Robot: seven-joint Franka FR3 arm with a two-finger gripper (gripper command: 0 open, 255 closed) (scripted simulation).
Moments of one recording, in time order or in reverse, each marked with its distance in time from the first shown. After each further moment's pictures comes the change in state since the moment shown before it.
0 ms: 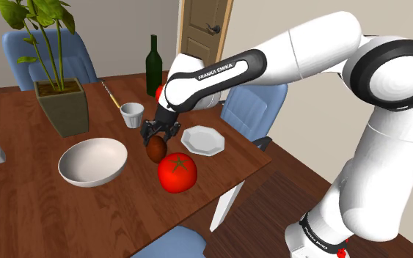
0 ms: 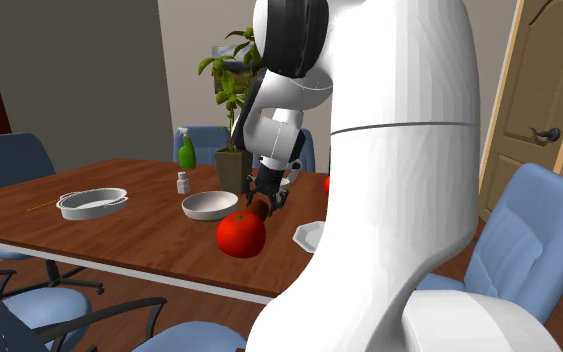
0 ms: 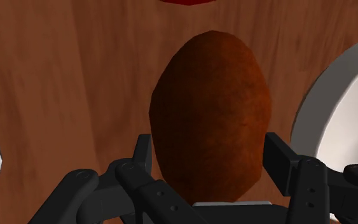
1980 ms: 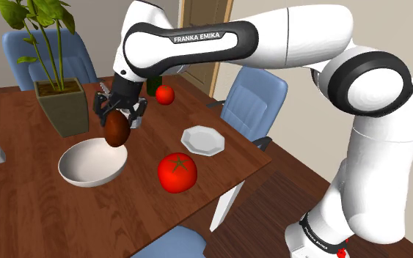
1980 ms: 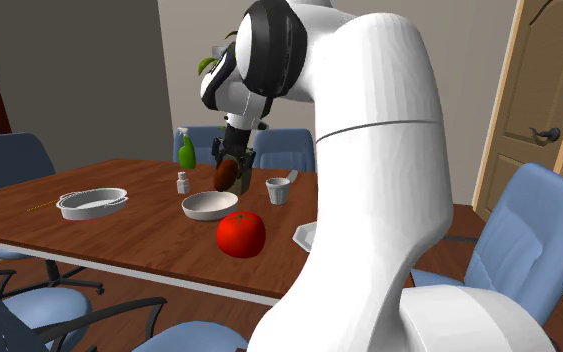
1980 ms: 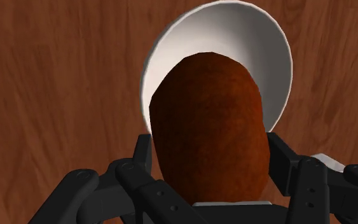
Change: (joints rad) arm 0.120 0.140 0.026 0.481 -0.151 -0.294 0.284
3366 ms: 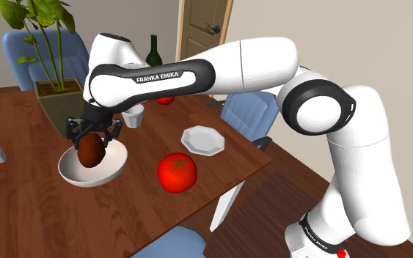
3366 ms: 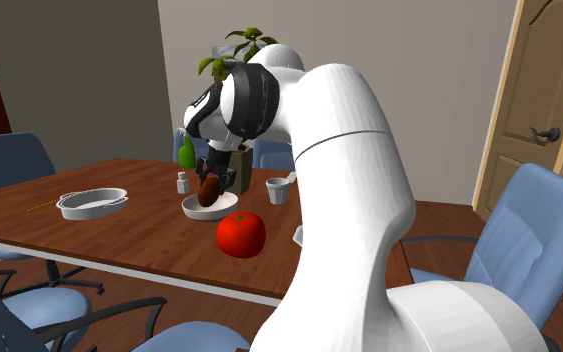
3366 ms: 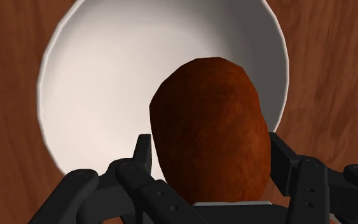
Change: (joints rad) arm 0.104 0.270 -0.005 0.231 -0.070 0.056 0.094
